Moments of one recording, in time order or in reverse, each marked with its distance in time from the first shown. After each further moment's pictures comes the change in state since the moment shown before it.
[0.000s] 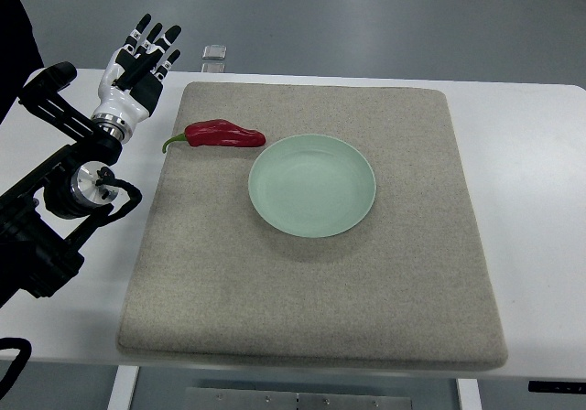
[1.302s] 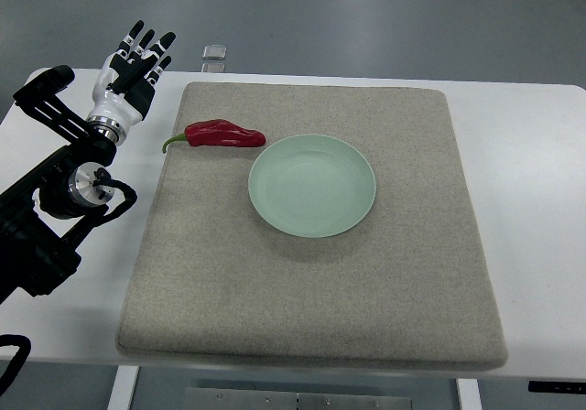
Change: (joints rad) left arm -0.012 0.000 0.005 0.063 0.041 -0.009 0.000; right arm 0.000 0.000 0.000 0.000 0.000 0.000 0.000
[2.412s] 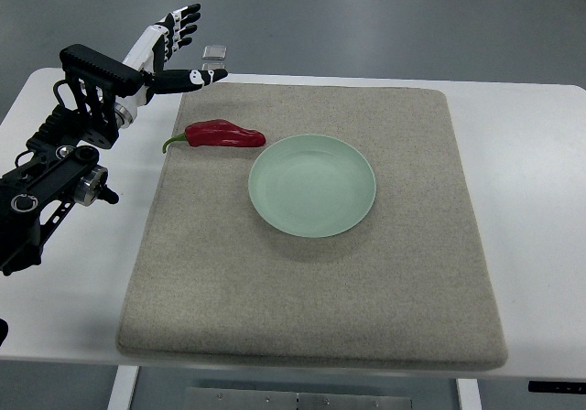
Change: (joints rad) left arm -0.084 0.080 0.136 0.000 0.760 0.021 0.000; right arm 0.000 0.000 0.000 0.000 0.000 0.000 0.000
